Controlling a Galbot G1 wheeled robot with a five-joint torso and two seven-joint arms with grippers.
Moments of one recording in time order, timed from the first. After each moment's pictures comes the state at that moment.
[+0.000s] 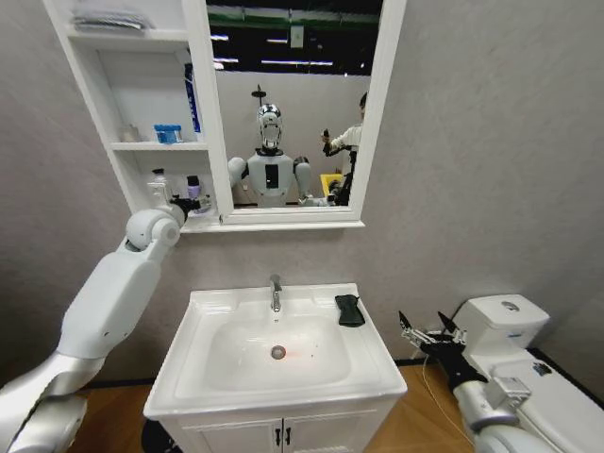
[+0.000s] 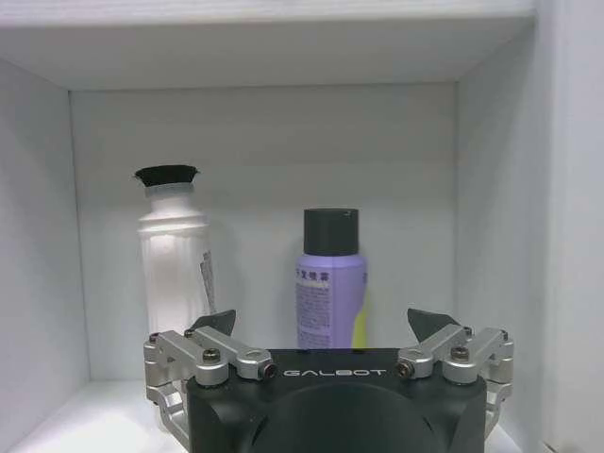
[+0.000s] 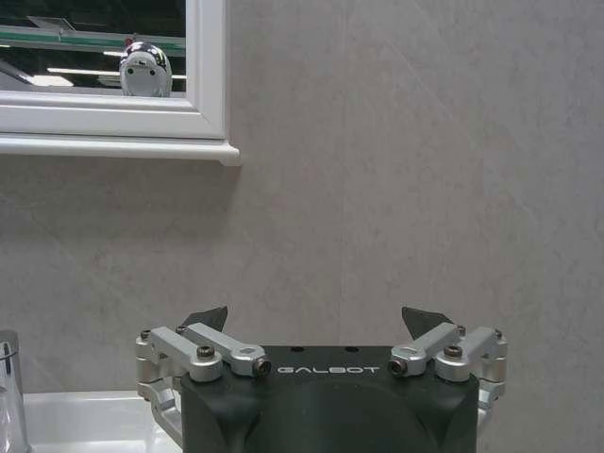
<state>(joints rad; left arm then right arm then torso) 0.16 -0.92 -0.17 -1.64 -0.88 0.61 -0.43 -1.50 1.35 0.89 2.29 0.36 -0.25 -0.09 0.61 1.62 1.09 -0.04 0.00</state>
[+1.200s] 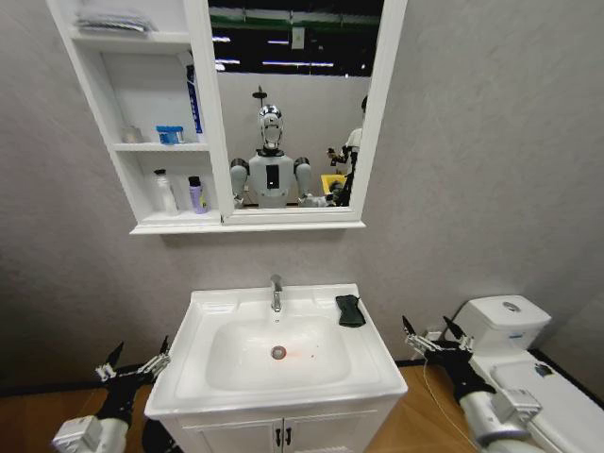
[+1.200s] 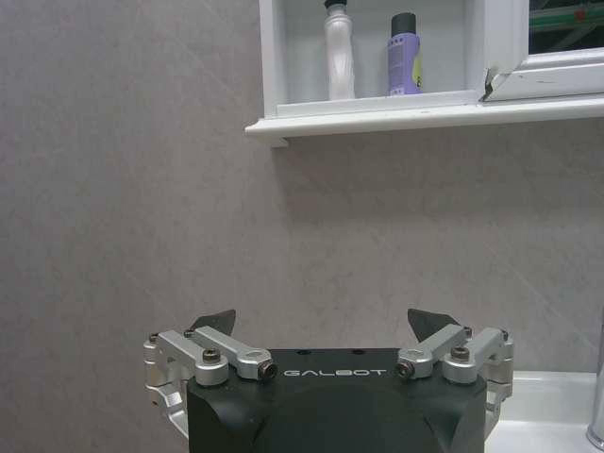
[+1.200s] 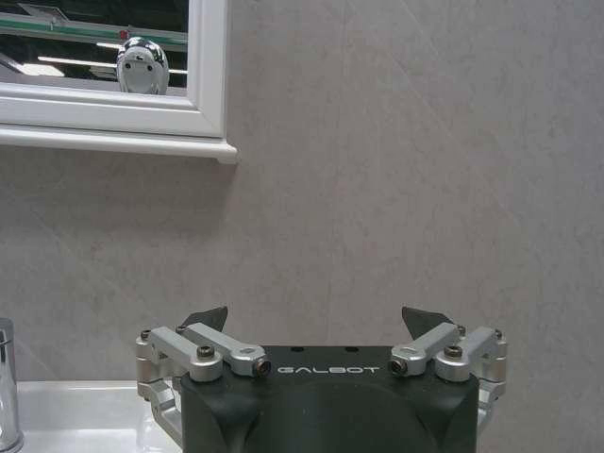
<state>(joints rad) 1.60 -1.41 -0.89 -2.29 -0.29 0.16 -0.04 -1.56 1.37 0.90 2.33 0.32 -0.22 -0.08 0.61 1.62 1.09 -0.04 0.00</state>
